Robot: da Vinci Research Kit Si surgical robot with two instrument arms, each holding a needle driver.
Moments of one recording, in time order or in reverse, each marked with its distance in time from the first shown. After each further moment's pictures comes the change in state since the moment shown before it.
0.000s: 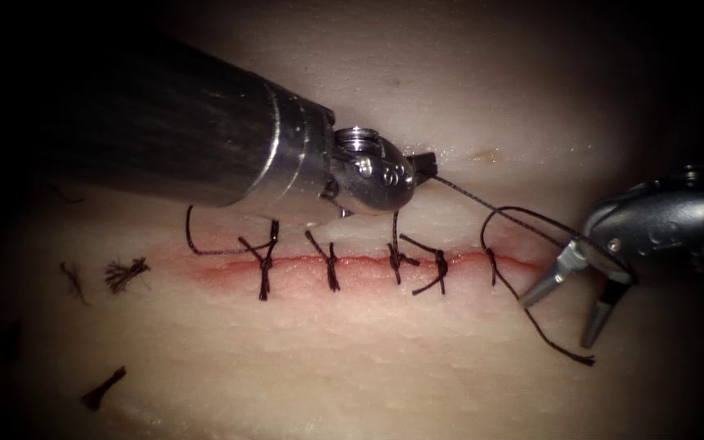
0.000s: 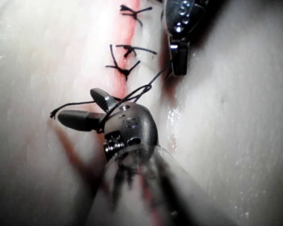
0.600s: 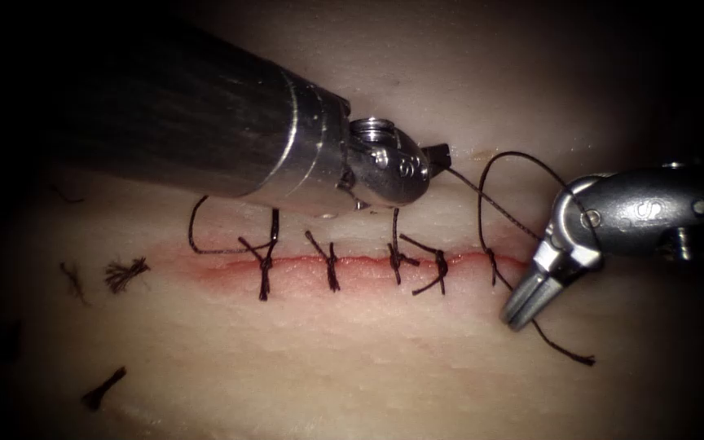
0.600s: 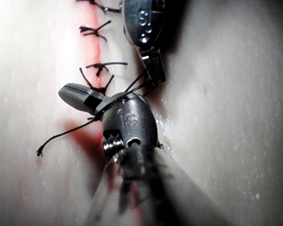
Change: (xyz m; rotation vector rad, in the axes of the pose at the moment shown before) right arm 0.002 0.003 -0.002 -0.080 0.229 0.039; left arm 0.001 0.000 0.000 0.017 0.006 -0.002
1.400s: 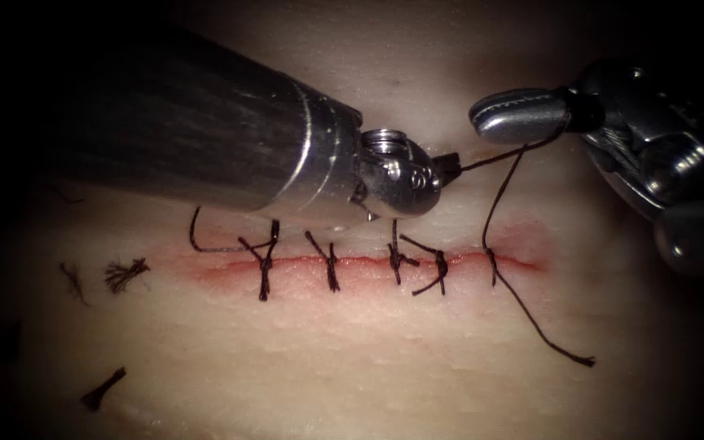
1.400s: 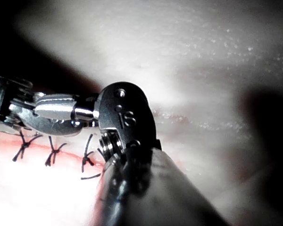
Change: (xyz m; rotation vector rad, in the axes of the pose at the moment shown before) right arm 0.004 0.003 -0.008 -0.477 0.932 0.276; left arm 0.001 0.000 0.000 0.009 -0.004 -0.007
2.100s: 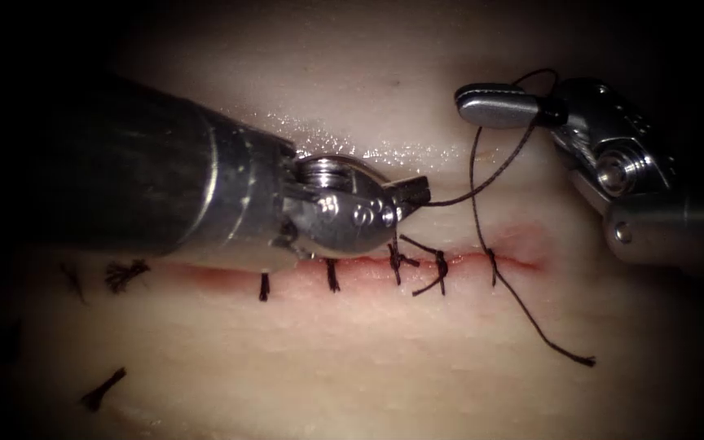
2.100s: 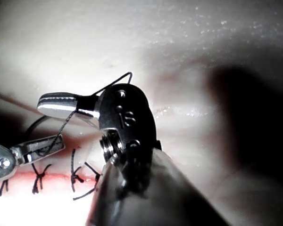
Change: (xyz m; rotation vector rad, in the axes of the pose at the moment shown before) right arm -0.005 0.003 -0.003 -0.255 0.176 0.115; left arm -0.001 0.001 -0.006 -0.007 0.060 0.006
